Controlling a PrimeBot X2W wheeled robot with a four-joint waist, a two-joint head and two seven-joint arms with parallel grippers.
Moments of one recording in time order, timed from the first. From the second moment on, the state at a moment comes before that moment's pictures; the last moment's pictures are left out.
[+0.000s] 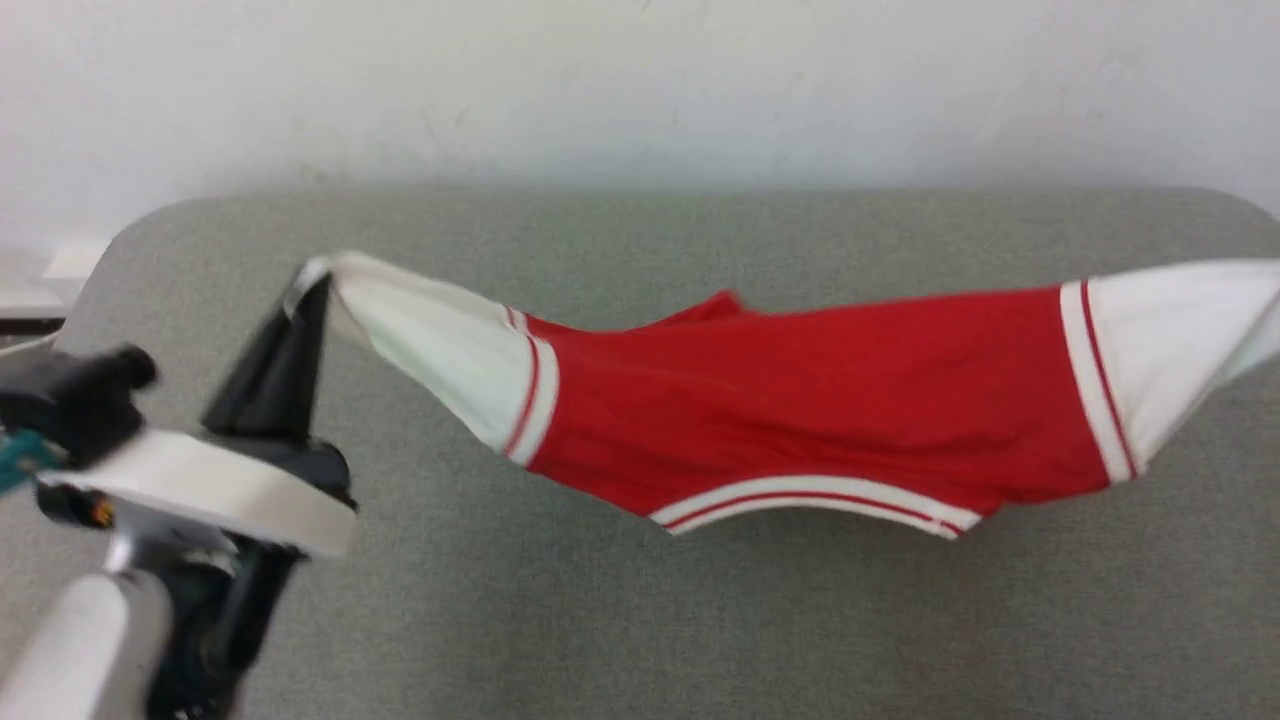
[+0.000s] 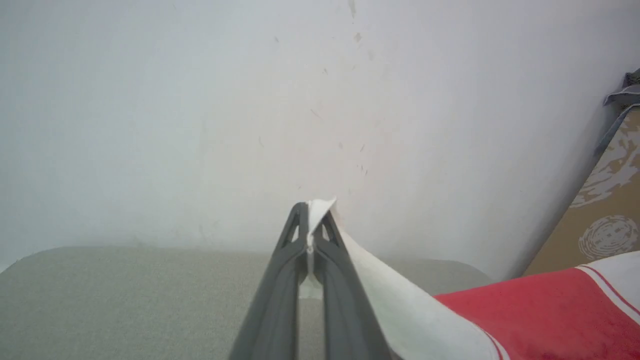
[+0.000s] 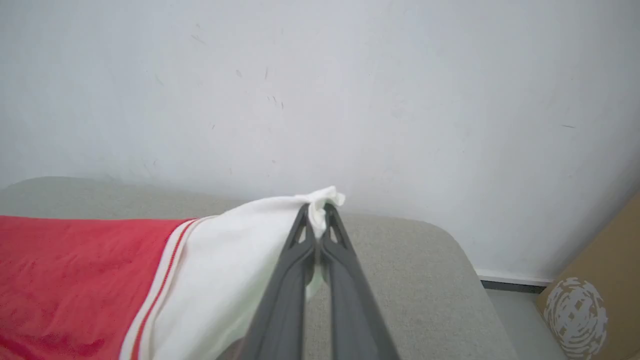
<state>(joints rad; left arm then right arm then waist) -0.18 0.50 -0.21 -0.32 -0.75 0.18 0.08 -0.12 -0.40 -0.23 -0.29 0.43 0.13 0.46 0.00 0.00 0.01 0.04</state>
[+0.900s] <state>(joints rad) -0.85 0.60 -0.07 -0.05 -0.85 0.17 0.21 -0.98 -0.57 0.06 0.12 0.45 0.13 0.34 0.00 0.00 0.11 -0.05</state>
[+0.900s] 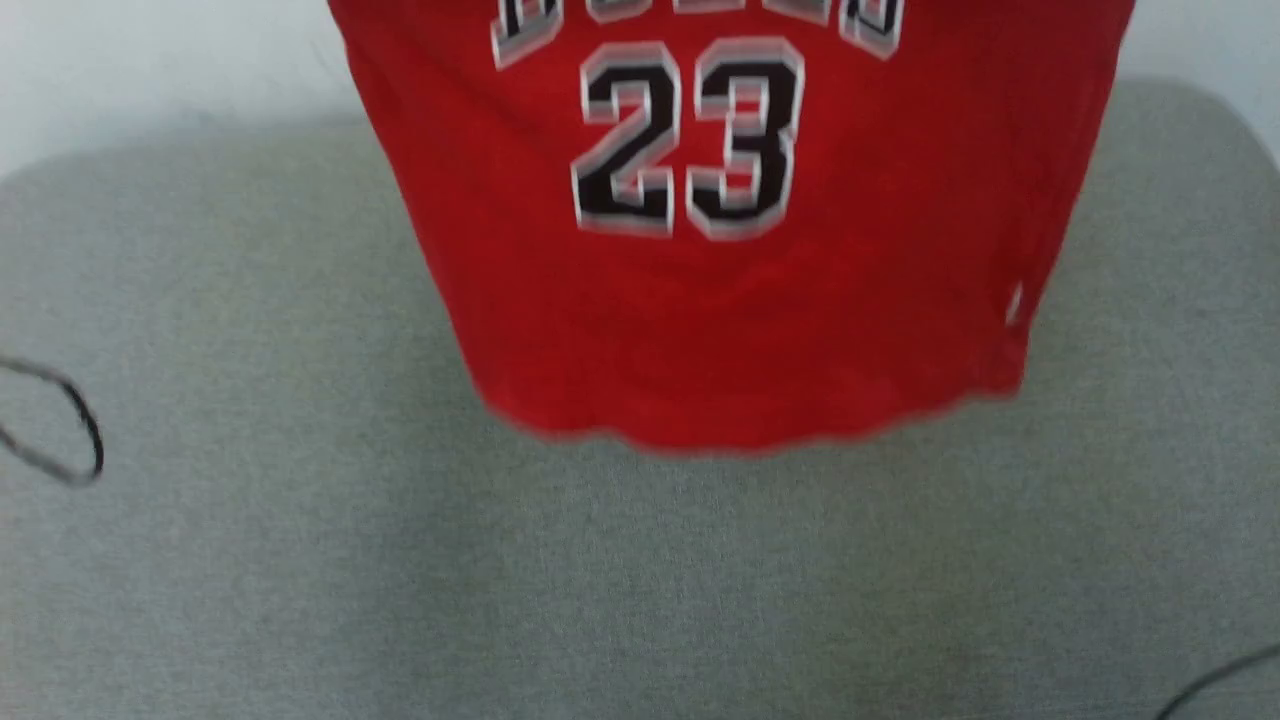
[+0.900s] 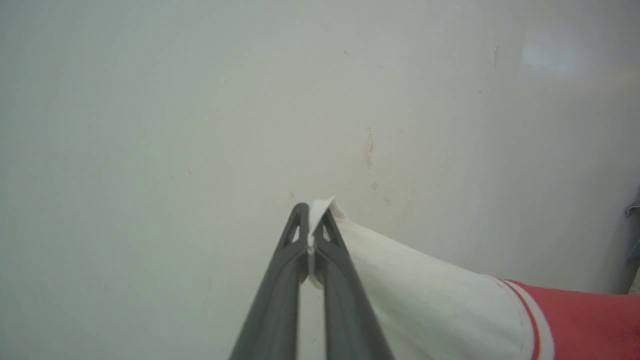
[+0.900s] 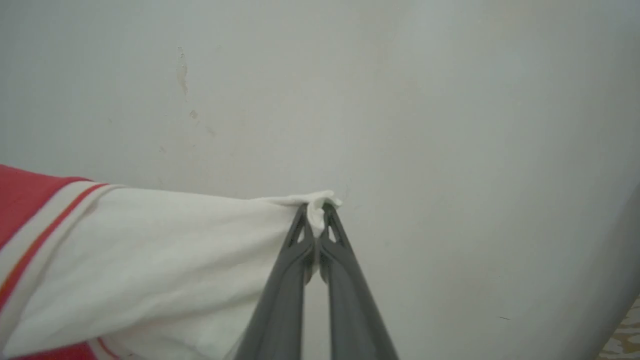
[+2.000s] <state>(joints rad) -1.33 0.44 -0.24 0.56 -0.72 0.00 -0.11 -1.46 -0.46 0.36 0.86 0.37 0.13 -0.02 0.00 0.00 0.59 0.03</state>
